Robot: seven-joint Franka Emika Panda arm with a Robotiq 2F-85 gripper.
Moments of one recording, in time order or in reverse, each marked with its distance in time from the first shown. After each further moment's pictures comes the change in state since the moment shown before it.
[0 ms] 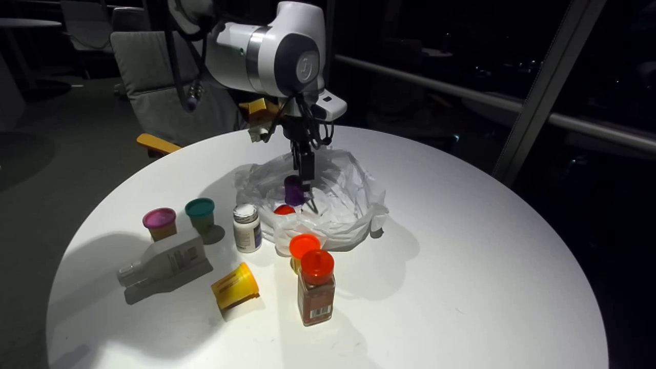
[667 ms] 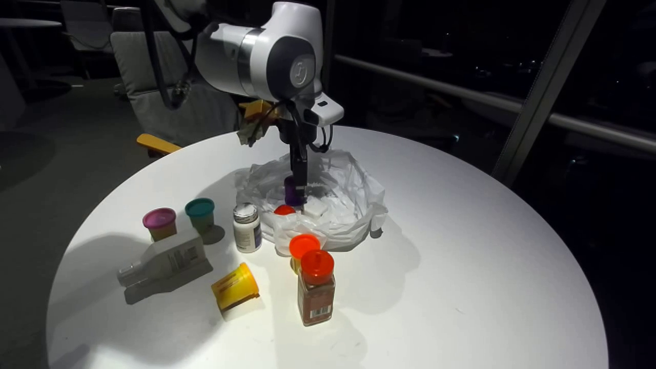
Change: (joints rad) arm 0.001 -0.050 0.001 -0.103 0.015 0.067 0.102
